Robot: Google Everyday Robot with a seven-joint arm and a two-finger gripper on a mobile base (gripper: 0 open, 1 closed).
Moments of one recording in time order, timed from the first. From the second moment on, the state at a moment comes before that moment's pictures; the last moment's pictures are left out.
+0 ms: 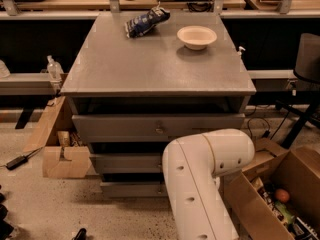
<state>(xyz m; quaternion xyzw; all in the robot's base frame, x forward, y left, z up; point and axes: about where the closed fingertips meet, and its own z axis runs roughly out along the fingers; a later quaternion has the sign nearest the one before) 0.615 -0.174 0.165 -0.75 0.65 -0.07 0.11</state>
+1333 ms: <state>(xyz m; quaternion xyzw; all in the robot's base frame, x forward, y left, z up) 0.601 -0.174 0.147 -0.74 0.66 -0.07 0.07</state>
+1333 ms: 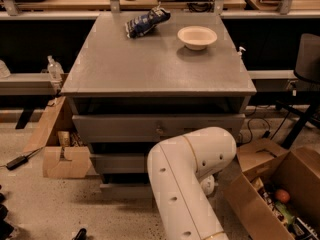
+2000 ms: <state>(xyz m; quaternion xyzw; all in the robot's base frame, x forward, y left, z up) 0.601 -0.174 0.149 -0.74 0.66 -0.07 0.07</state>
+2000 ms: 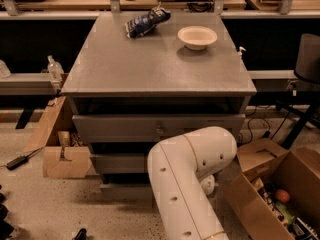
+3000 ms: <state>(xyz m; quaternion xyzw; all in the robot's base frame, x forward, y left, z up) 0.601 -0.174 0.149 -0.74 0.66 -0.07 0.07</state>
